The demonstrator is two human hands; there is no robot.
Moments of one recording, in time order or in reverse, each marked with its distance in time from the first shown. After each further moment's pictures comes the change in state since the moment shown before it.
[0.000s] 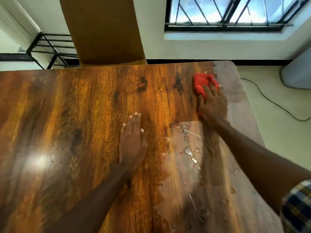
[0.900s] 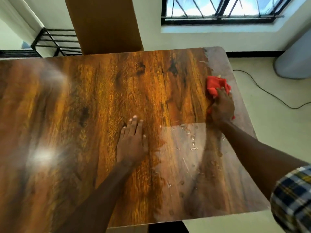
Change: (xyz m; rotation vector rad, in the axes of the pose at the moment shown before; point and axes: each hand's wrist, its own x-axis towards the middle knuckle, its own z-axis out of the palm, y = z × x) left_hand -0.111 -0.009 -0.006 0.189 -0.054 0.094; right_hand -0.103 0.045 -0.031 0.163 0.086 0.237
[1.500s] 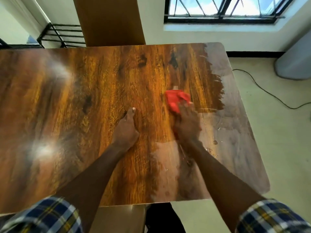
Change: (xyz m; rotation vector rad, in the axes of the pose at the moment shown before) left_hand -0.001 -0.013 -0.018 -0.141 -0.073 -0.136; right_hand -0.148 -0.058 0.036 -0.009 -0.165 -0.263
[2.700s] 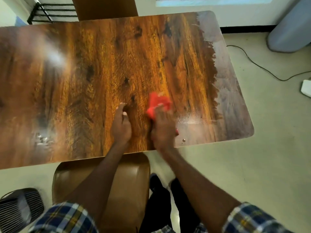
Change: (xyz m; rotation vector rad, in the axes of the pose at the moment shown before) left_hand -0.148 -0.019 0.001 -0.632 0.158 -0.243; right_hand -0.195 -0.083 0.021 0.018 0.039 0.010
